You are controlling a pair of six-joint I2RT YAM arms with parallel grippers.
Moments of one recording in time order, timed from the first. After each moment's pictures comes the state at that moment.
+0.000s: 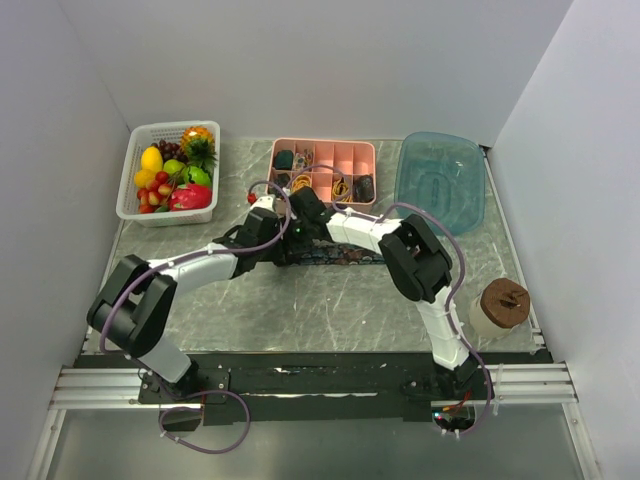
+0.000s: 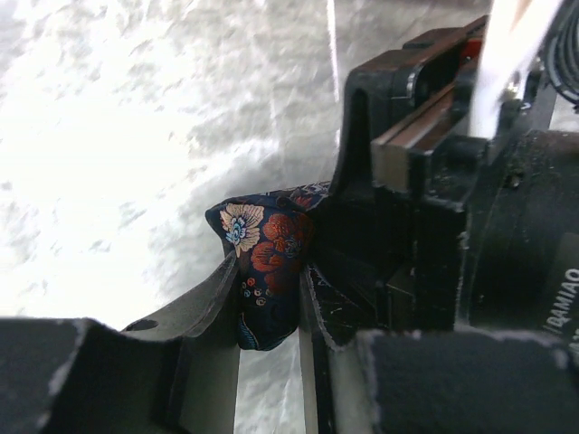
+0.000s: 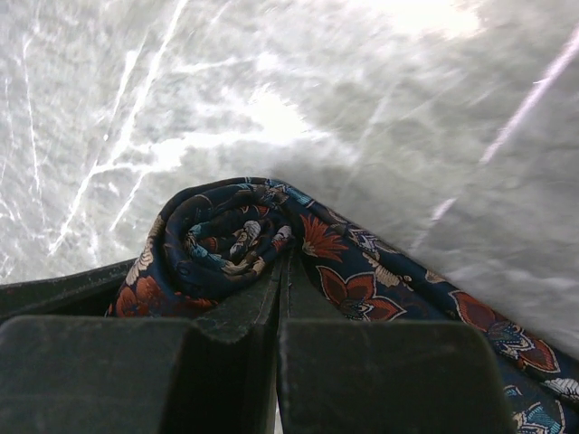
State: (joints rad) left arm -0.57 1.58 0.85 -0.01 -0.17 -0.52; right arm 0.73 2.19 1.59 -0.31 -0.27 0.48
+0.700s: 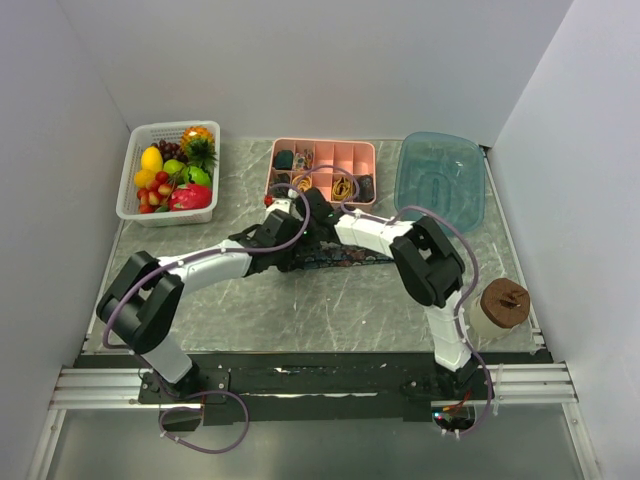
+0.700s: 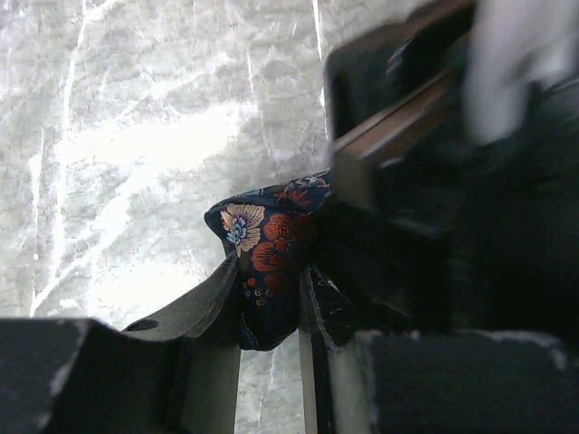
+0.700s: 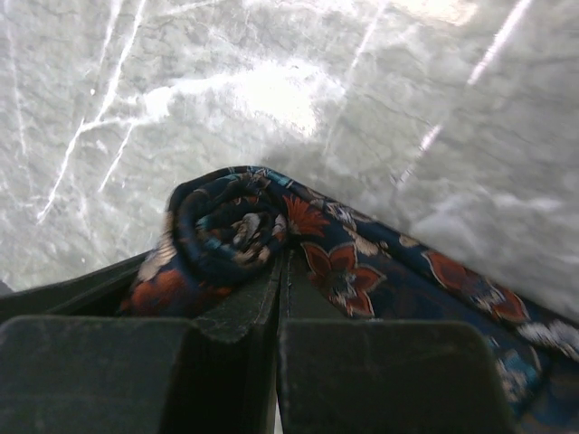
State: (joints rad) left arm -0.68 1.62 0.95 -0.20 -0.30 -0.51; right arm 0.73 2.11 1.50 -0.33 -0.25 0.46
